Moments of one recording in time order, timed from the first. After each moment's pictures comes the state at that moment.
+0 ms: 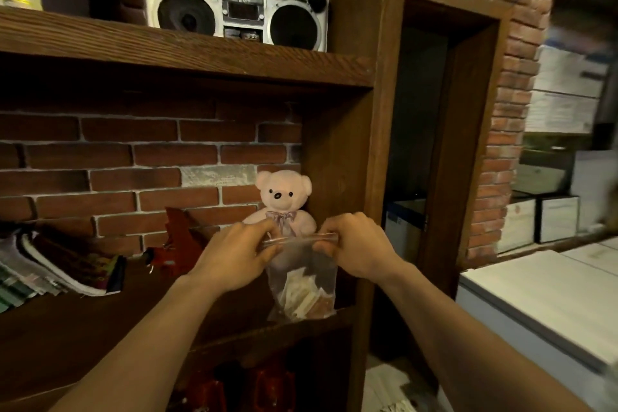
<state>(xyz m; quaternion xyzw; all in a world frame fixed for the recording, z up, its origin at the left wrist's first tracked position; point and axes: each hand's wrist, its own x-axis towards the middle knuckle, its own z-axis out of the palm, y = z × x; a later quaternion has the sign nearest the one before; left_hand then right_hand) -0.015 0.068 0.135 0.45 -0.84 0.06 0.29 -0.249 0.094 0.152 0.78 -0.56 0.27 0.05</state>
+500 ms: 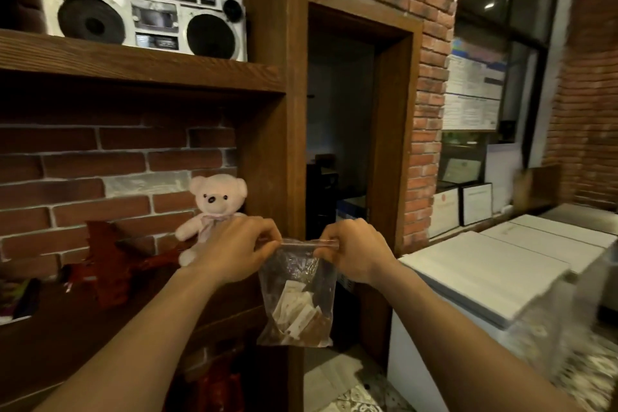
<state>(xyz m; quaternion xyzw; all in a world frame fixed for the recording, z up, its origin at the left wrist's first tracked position) -0.135 0.114 0.154 0.37 -0.88 0.05 0.28 -0.363 0.180 0.145 0.71 -0.64 0.29 0.03</state>
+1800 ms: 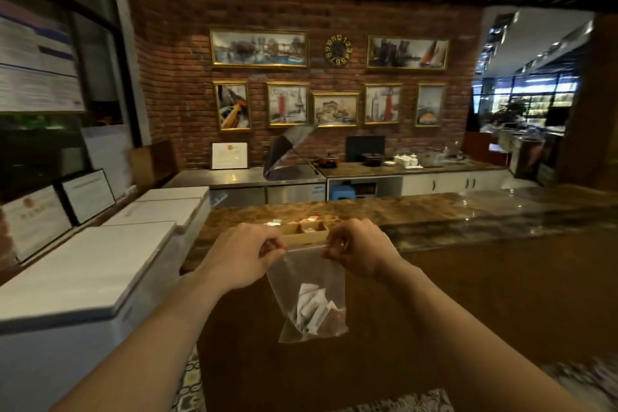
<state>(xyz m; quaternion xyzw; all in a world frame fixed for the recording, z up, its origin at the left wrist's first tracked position) -0.685 0.530 0.113 -0.16 -0.95 -0.14 0.21 -0.708 0.764 0.116 0.23 -0.94 0.21 0.14</state>
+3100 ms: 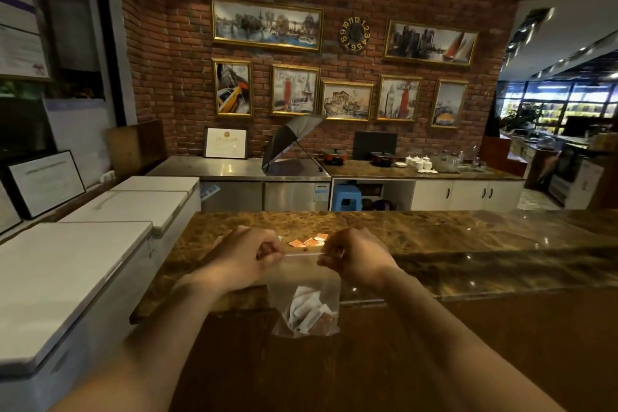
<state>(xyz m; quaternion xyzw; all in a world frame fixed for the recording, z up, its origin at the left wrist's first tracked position) -1.002 0.466 0.070 -0.15 -0.95 -0.23 0.16 -1.020 0.700 0.081 0.21 -0.95 0.22 0.10</state>
